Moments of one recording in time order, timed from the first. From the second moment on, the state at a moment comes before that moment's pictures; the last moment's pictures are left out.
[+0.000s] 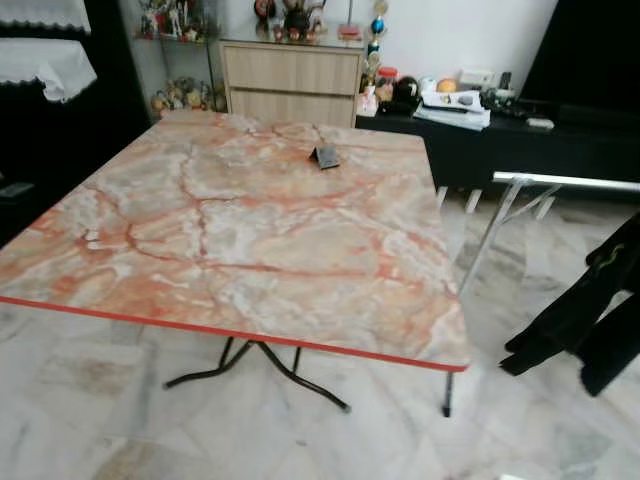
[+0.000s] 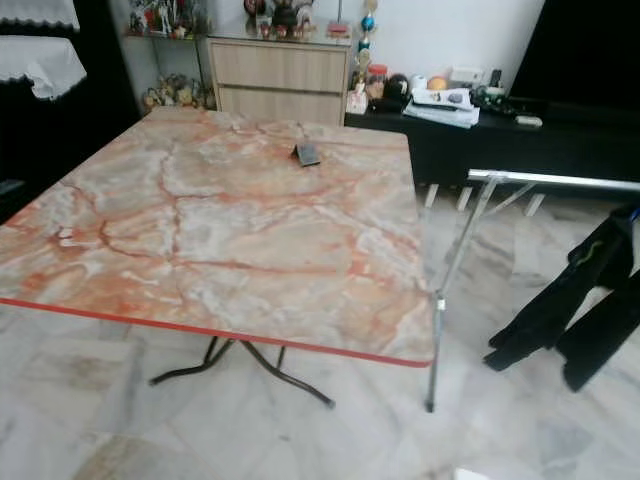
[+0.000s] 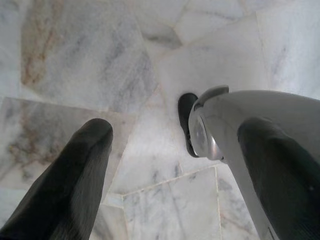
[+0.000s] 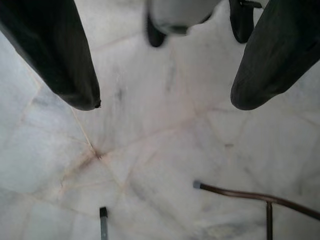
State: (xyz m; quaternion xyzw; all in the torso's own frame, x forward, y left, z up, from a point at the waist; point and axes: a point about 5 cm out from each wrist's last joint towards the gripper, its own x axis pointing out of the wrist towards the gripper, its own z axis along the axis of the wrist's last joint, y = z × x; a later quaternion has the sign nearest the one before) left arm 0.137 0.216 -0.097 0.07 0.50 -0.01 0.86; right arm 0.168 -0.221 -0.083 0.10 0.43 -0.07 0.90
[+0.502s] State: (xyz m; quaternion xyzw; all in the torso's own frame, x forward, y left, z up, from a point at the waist) left arm 0.143 0.215 -0.095 0.06 0.49 -0.01 0.87; right arm 0.170 -0.222 -0.081 0.10 0.42 -0.06 0.90
